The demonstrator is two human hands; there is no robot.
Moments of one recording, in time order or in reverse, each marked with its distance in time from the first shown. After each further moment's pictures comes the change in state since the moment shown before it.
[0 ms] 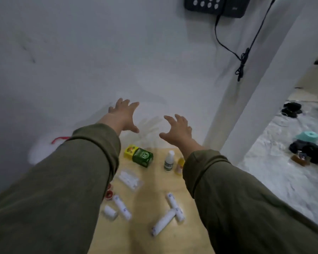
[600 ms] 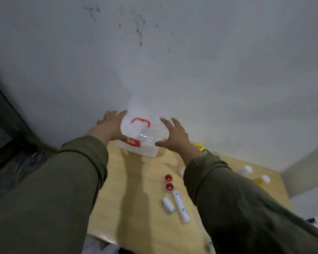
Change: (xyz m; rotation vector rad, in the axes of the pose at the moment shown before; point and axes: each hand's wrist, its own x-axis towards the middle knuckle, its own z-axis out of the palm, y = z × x) left_hand -0.096 -0.250 0.065 -0.139 -0.052 -0.493; right_hand 0.010 -0.183 0.152 0.081 -0.321 -0.397
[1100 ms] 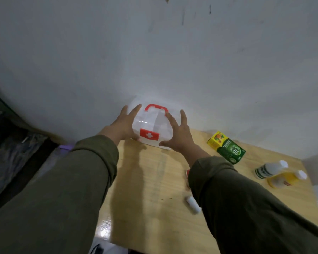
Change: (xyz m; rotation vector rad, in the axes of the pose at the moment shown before) left_hand 0.073 -0.054 0.074 -0.326 -0.153 0.088; right_hand 0.051 -0.015 0.094 -0.012 0.046 0.073
